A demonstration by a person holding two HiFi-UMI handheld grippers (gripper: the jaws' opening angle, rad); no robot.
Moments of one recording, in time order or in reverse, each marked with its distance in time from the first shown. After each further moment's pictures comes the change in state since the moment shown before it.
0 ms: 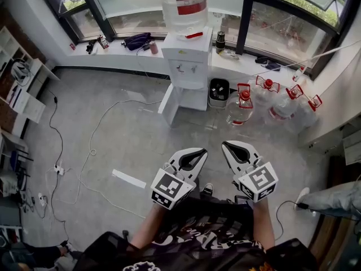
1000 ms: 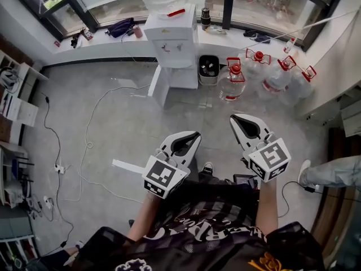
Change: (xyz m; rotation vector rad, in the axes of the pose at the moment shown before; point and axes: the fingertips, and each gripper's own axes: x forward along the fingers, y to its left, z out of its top) left arm 0.000 -0.019 -0.011 0.026 0.036 -0.045; right arm -0.038 -0.034 -0.009 0.009 0.007 -0.104
